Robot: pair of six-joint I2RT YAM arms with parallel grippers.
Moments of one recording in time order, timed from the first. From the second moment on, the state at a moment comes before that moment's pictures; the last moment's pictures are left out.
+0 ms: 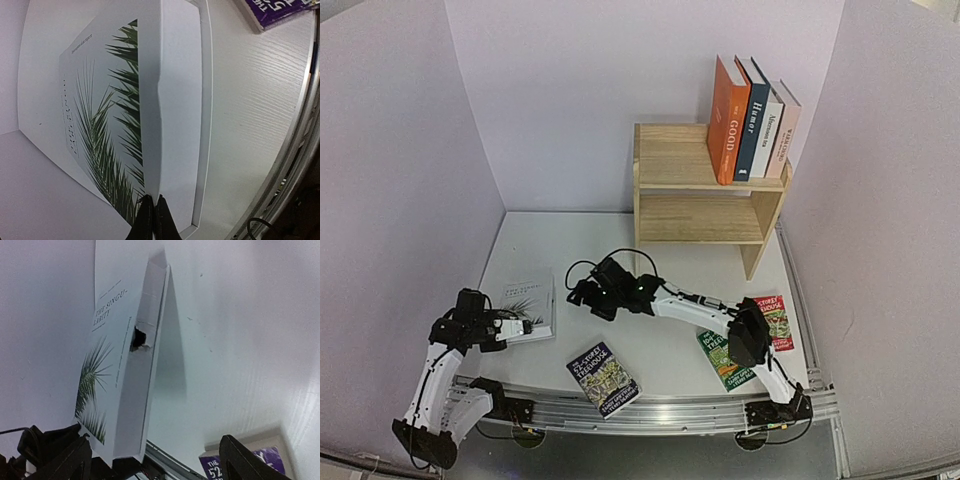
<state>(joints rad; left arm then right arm) -0.15 0.78 0.78 -1.05 0.10 1.26 1.05 2.27 2.04 -0.49 -0.16 1.21</state>
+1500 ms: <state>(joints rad) -0.12 1.09 1.34 -1.25 0.46 0.88 1.07 2.23 1.78 -0.05 -0.47 0.90</state>
